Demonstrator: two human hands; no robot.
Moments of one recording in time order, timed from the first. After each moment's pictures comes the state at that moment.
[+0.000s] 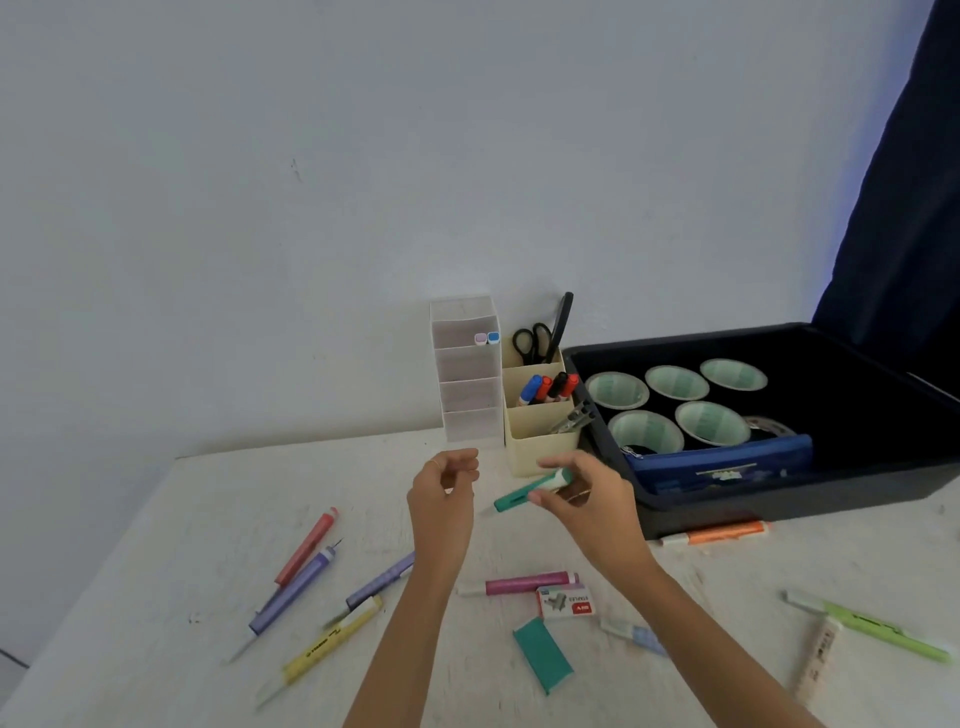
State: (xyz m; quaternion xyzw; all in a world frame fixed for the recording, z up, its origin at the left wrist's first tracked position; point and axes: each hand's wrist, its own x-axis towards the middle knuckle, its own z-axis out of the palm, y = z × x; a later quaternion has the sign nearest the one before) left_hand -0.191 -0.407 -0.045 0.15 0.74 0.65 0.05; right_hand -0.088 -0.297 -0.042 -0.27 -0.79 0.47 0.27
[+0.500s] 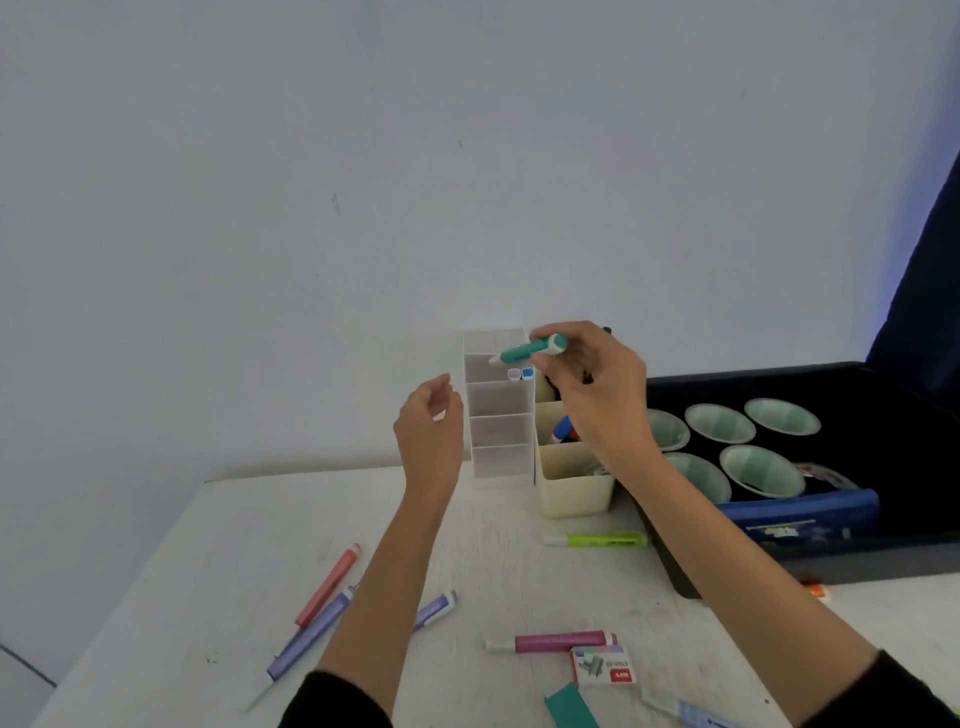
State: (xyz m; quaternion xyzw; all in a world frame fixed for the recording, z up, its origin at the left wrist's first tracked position) left_hand -0.262 -0.392 0.031 0.17 0.74 0.65 -0.08; right_hand -0.167 -0.276 0.072 -0.08 -0.74 0.49 0.45
